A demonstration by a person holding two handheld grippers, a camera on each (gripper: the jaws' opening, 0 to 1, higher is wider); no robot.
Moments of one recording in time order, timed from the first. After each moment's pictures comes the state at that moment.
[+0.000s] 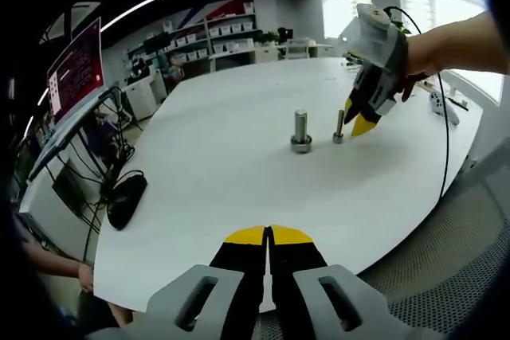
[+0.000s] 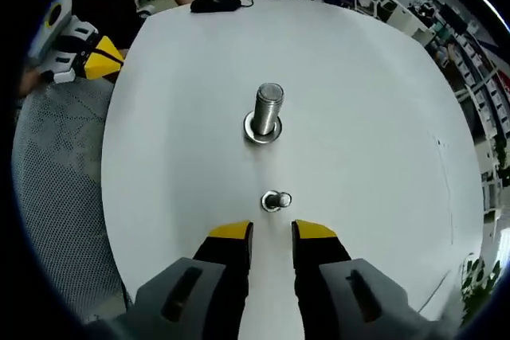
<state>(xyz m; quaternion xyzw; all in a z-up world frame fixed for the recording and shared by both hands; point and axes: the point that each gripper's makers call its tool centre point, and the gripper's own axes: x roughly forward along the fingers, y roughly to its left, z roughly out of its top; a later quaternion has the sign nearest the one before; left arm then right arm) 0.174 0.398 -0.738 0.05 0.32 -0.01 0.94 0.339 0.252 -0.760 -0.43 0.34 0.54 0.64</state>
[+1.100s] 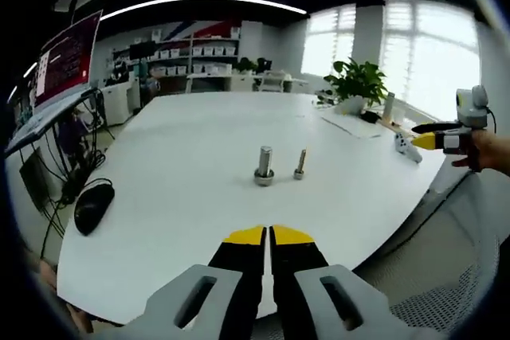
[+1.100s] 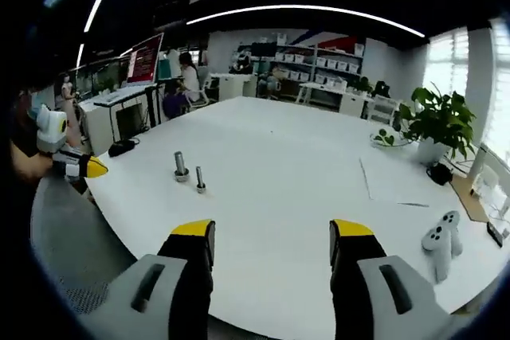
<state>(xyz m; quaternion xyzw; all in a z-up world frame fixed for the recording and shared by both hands) 0.174 0.366 -0.713 -0.05 0.25 -0.11 0.96 0.270 0.041 -0.664 -0.09 0.20 0.23 0.95</state>
